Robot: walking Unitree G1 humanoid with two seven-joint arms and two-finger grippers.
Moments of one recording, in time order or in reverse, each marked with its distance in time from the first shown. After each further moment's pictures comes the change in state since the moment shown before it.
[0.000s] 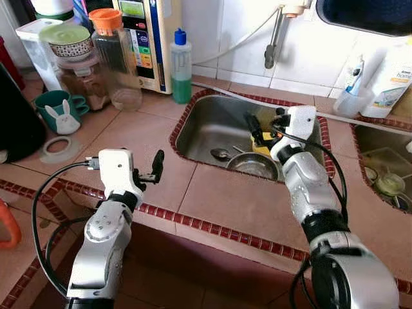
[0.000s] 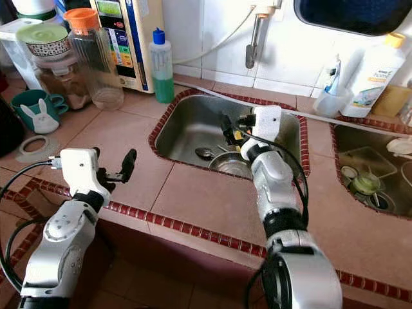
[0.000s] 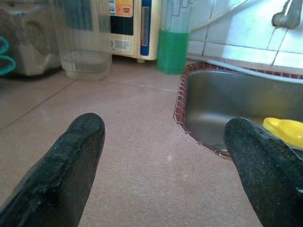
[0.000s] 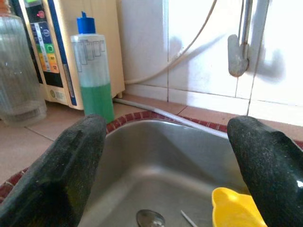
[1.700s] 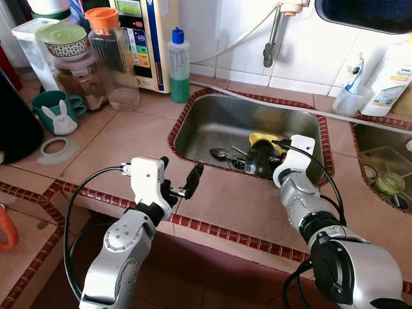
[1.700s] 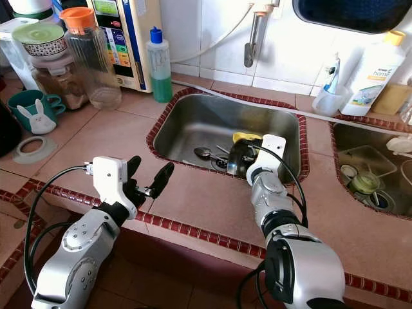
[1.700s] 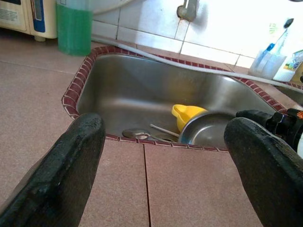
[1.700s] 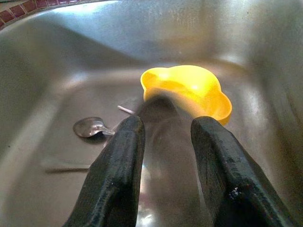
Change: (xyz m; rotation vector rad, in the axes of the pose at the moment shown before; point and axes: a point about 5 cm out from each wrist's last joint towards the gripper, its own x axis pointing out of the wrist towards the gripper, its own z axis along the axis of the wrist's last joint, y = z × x) left arm -0.018 -0.052 -0.001 -0.166 0.037 -0.334; right arm -0.012 -0.019 -0.063 0.165 0.427 -0.403
